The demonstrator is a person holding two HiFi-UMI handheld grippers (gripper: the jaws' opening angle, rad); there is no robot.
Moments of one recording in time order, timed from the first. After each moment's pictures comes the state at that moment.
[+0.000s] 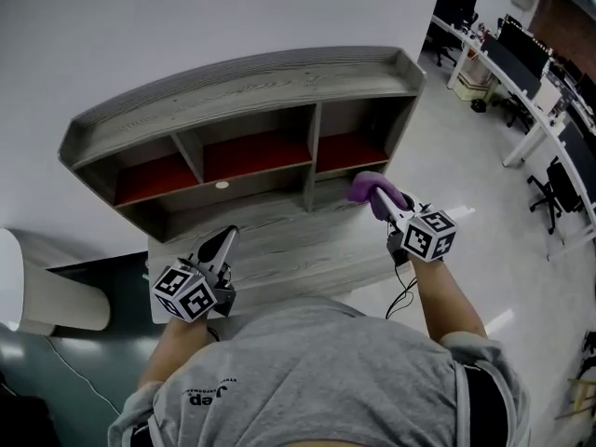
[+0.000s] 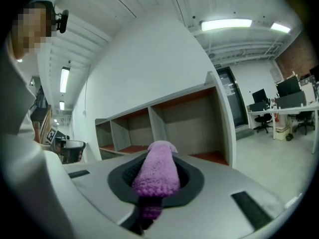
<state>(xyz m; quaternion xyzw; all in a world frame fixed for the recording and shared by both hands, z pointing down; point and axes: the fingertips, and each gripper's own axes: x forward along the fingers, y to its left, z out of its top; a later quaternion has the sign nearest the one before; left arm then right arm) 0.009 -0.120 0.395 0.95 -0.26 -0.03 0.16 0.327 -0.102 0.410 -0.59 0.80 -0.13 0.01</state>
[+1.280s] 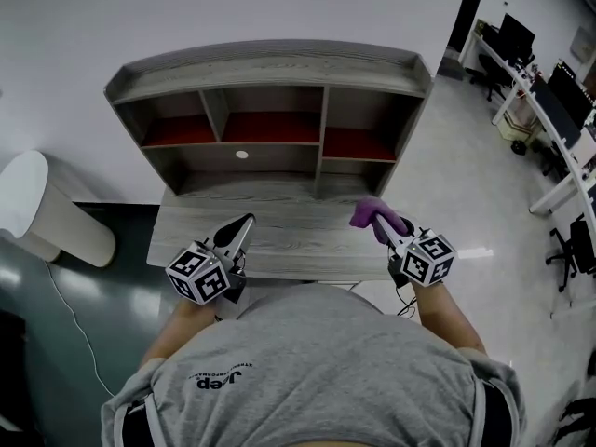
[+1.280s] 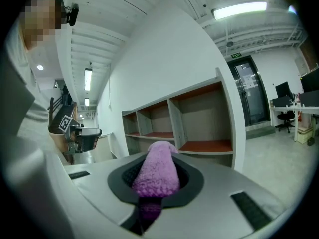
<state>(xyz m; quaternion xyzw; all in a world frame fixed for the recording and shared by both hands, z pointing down) 0.060 -0.019 0.393 0.93 -0.35 -0.03 0.15 0.335 -0.017 0.436 -0.48 0.87 -0.13 -0.03</state>
